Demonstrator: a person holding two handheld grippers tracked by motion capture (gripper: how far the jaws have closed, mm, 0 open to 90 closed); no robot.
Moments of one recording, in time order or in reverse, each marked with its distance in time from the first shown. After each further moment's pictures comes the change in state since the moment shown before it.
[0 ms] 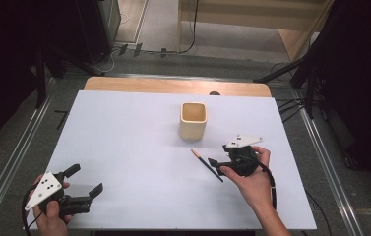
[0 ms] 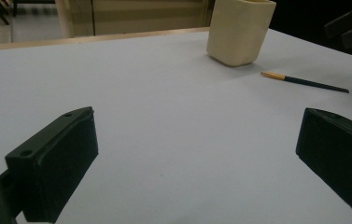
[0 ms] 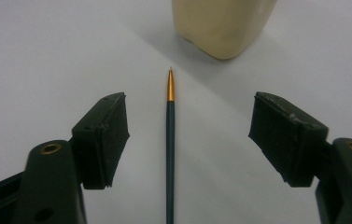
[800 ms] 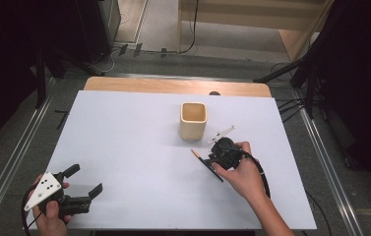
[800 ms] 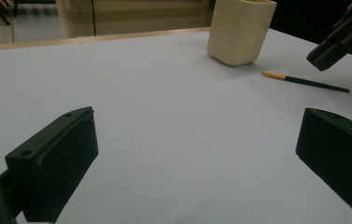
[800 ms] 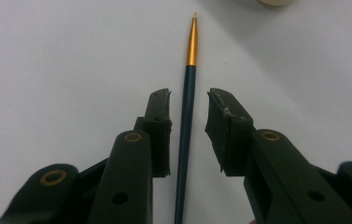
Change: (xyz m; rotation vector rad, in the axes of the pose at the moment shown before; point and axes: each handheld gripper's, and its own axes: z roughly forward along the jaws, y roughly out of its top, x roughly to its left) left arm 0.001 0.000 -0.001 -0.002 0.002 -0.002; right arm 0.004 0.025 0.042 0.326 0.066 -0.071
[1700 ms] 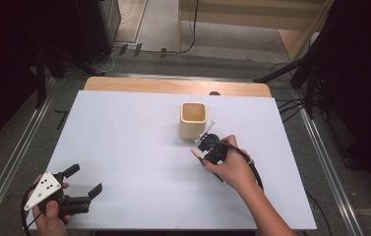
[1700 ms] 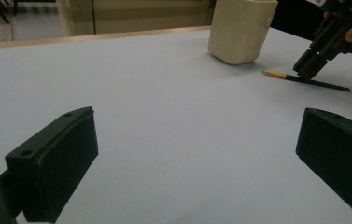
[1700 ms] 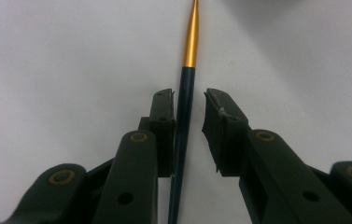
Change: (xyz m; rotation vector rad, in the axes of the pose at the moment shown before) left arm 0.001 -0.001 0.000 0.005 0.001 -0.002; right arm 0.005 0.031 0.026 0.215 -0.059 -0.019
